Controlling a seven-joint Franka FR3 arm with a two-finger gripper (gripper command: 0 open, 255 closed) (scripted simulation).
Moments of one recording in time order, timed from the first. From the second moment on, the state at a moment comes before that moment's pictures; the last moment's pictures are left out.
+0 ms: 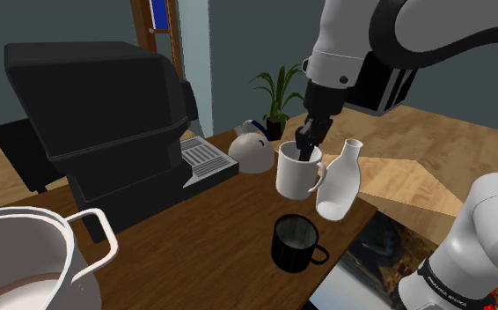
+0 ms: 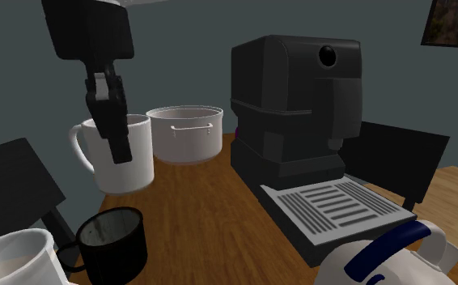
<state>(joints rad) 0.23 -0.57 0.23 -2.35 0.18 1.86 0.23</state>
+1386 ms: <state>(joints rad) 0.31 -0.75 0.32 -2.65 0.27 1.97 0.29</state>
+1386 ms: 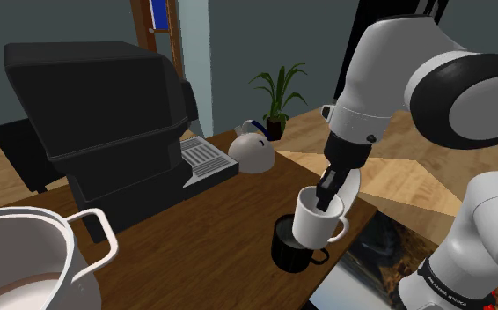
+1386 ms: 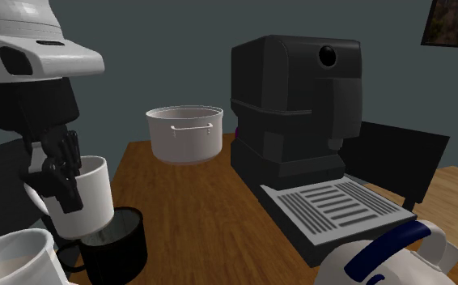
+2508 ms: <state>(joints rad) 0.30 -0.76 0.31 -2.65 0.27 1.97 0.29</state>
